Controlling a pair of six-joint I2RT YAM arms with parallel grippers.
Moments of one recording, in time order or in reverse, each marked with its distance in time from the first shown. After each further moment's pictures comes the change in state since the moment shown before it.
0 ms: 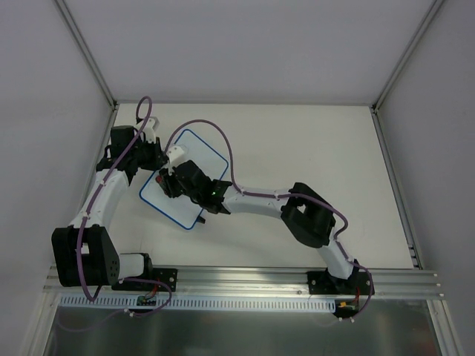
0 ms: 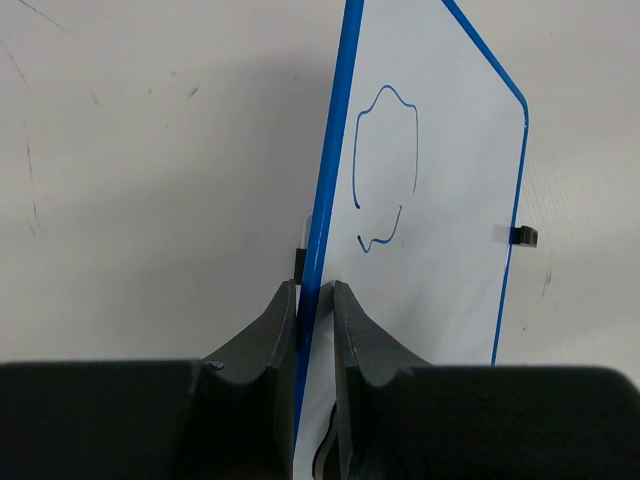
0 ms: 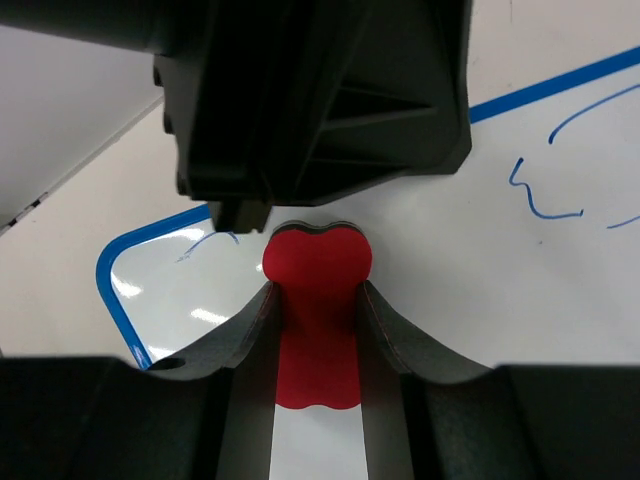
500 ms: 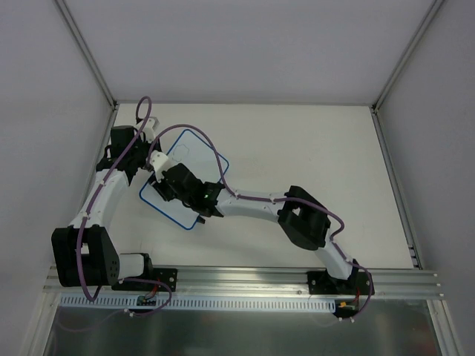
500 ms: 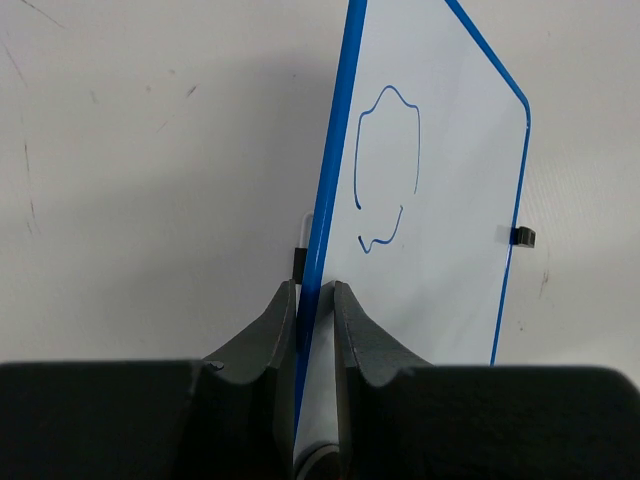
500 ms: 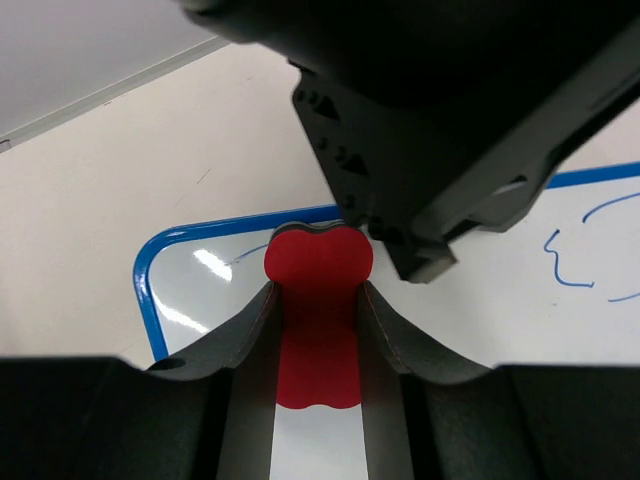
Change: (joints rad) left arm -0.001 0.000 0.000 -0.001 -0.002 -0.008; right arm 0.050 0.038 0.106 -0.071 0.024 -0.236
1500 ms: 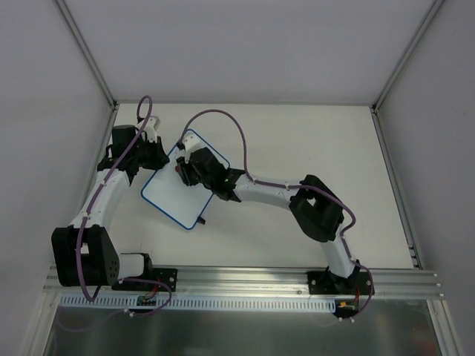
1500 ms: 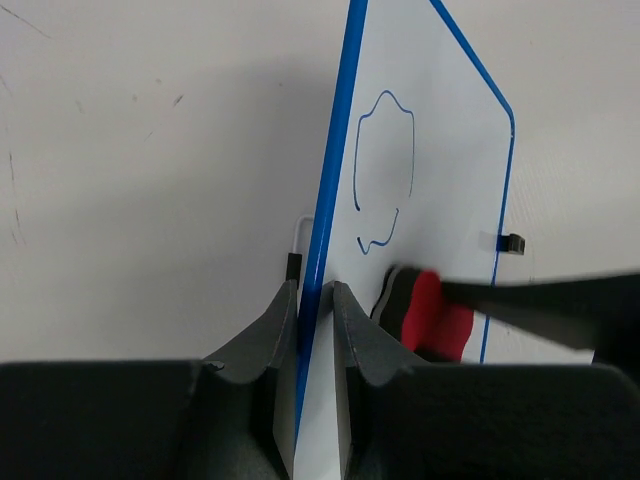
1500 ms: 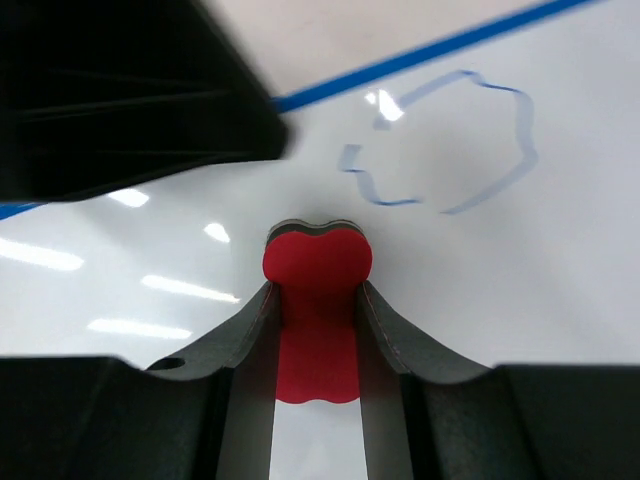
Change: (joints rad) left arm -0.013 0.000 0.001 0.009 0.010 -0.021; right arm -0.136 -0.082 -0.146 -0.003 -0.042 0.144
